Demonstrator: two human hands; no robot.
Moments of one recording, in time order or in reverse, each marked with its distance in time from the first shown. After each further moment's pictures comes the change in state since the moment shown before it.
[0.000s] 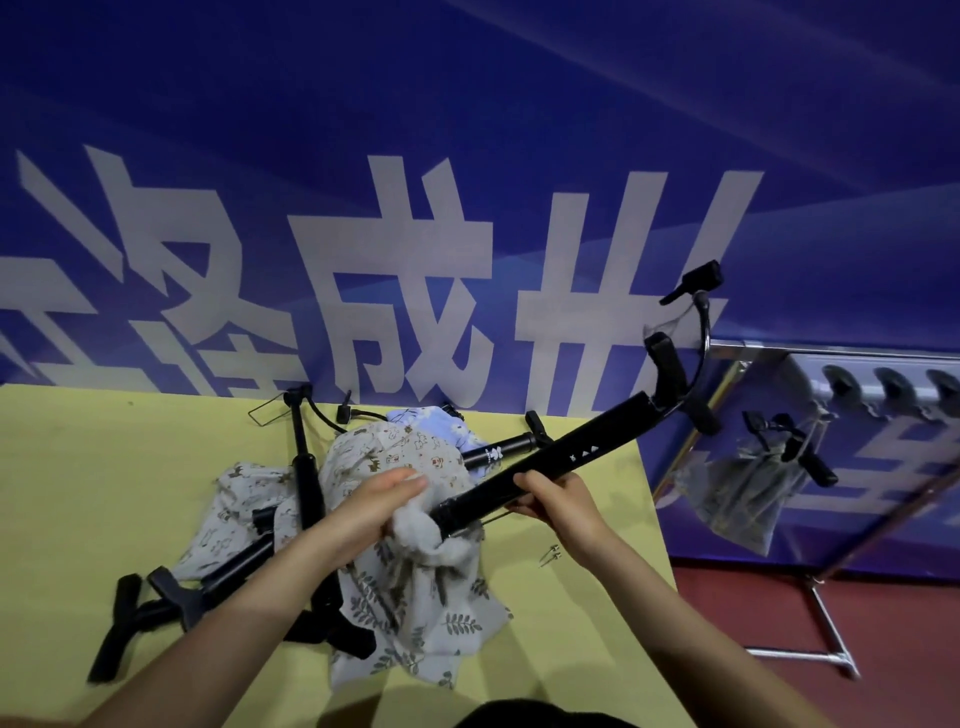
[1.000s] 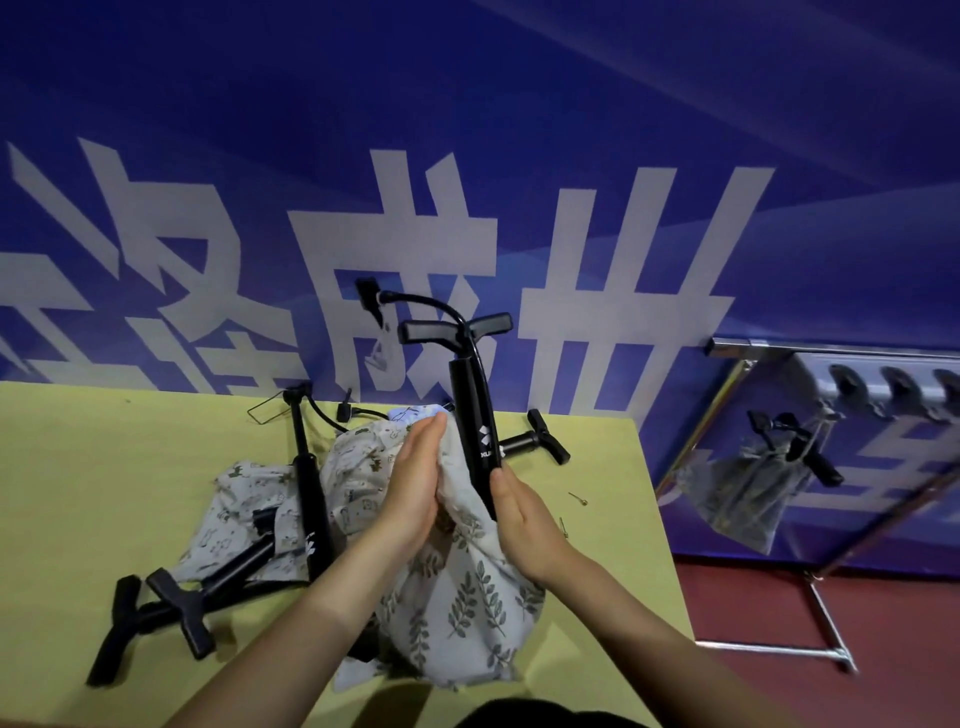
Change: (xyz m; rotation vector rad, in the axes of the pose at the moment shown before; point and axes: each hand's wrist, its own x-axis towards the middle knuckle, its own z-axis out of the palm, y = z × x) left_hand -0.012 0.057 0.063 -0.455 0.296 0.232; right_hand -0.022 0.006 0.042 -0.579 -0.171 -0.380
